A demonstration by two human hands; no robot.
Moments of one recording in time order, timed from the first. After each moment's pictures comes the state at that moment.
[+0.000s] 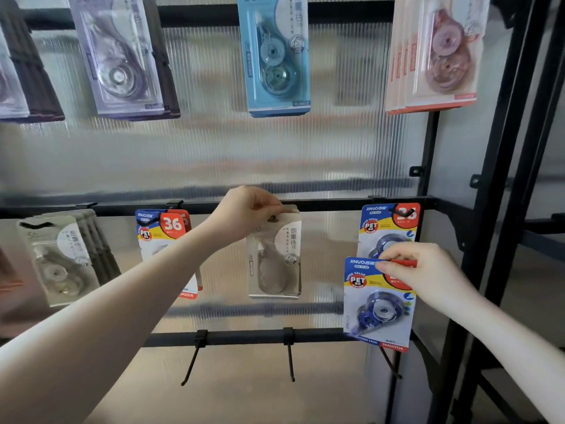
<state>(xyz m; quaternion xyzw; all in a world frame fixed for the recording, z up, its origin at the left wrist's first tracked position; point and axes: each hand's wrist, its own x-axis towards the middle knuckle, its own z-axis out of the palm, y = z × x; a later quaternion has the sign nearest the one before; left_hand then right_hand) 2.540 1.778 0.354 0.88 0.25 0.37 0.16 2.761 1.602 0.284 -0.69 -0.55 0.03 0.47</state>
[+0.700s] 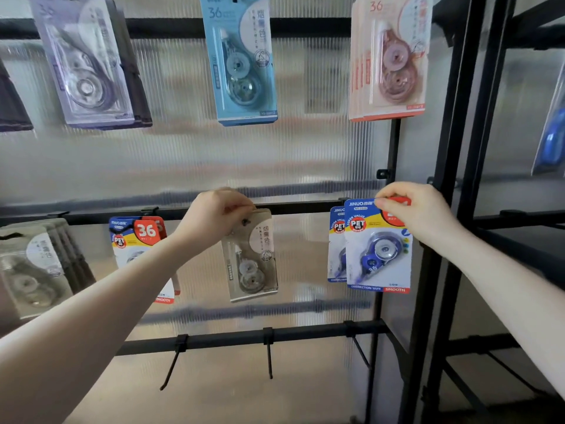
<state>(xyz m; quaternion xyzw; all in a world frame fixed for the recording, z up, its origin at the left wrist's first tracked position) 2.542 1.776 0.353 0.88 0.24 0.41 0.04 2.803 1.601 0.350 -0.66 -0.54 -0.08 0.52</state>
